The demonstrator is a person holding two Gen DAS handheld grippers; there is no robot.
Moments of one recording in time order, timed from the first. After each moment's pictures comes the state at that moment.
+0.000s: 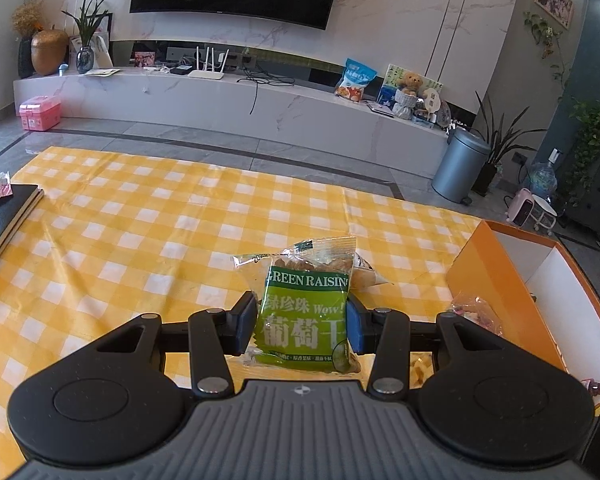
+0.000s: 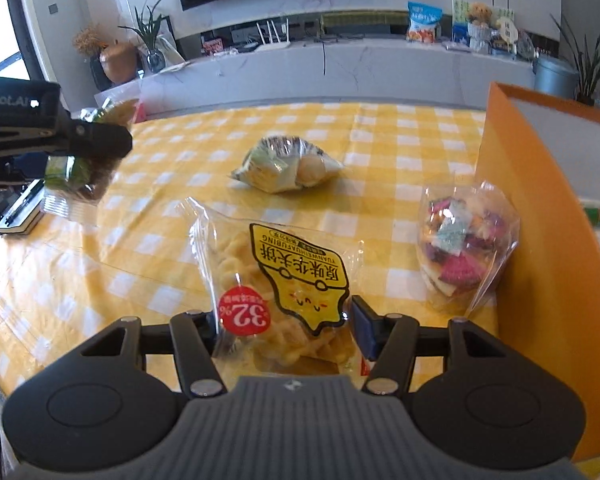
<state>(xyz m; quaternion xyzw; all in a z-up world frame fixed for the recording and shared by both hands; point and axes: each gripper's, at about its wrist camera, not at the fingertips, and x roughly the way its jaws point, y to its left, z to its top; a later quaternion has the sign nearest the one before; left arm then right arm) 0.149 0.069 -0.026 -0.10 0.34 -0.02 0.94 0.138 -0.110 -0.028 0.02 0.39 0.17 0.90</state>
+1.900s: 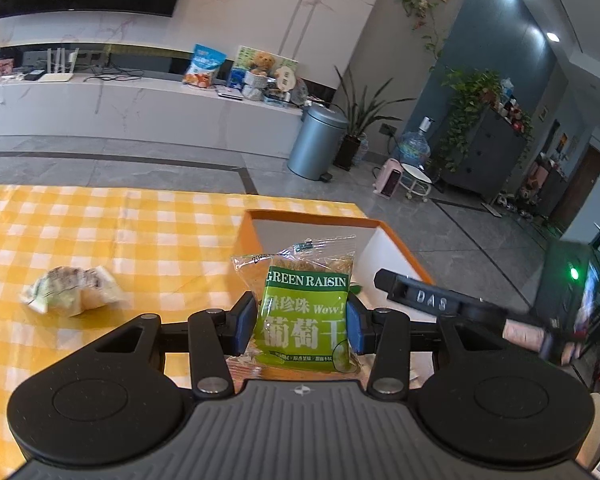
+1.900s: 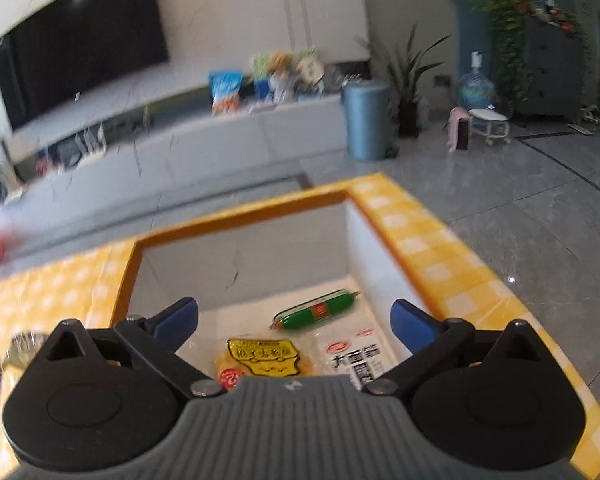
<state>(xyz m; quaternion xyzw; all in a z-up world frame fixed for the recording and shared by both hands) 0.182 -0.101 -0.002 -0.10 0.33 -0.23 0.91 0.187 -0.346 0.029 0.10 0.31 -0.09 0.94</state>
